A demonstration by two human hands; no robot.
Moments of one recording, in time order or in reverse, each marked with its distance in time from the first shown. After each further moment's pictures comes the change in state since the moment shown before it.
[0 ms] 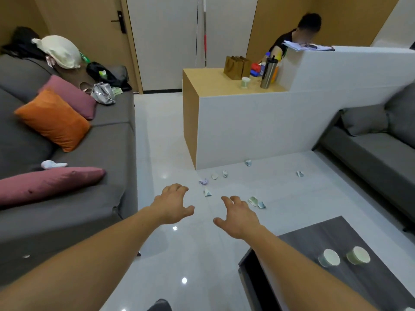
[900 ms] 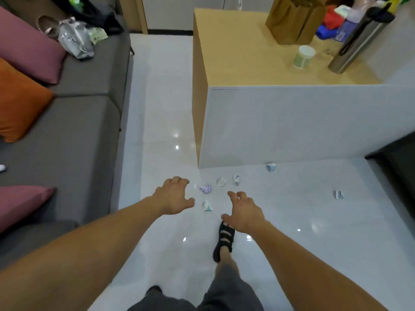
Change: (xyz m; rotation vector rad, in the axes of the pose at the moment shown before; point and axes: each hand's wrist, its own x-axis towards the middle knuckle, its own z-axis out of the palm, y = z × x) left_hand 0.539 -0.036 -0.032 -0.083 -0.276 -0.192; right_hand 0.541 0.099 -0.066 -0.063 -0.320 -0.044
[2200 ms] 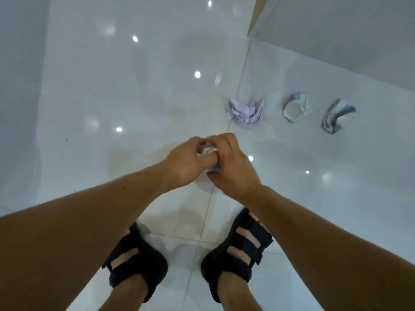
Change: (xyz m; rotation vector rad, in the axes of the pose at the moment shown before) left_hand 0.492 -0.153 0.469 -0.937 -0.145 -0.395; right_hand 0.529 0.091 0.449 0.311 -0.095 -0.555
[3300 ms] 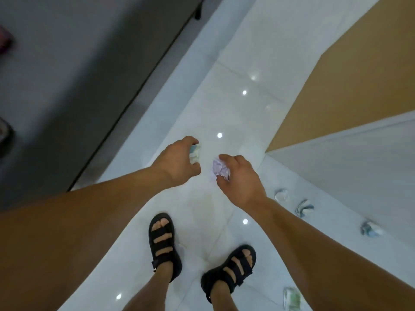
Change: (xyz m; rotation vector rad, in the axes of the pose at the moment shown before) left_hand -0.233 0.091 -0.235 0.053 0.464 0.070; right_hand 0.024 -0.287 -0.163 -0.283 -0.122 -0.053
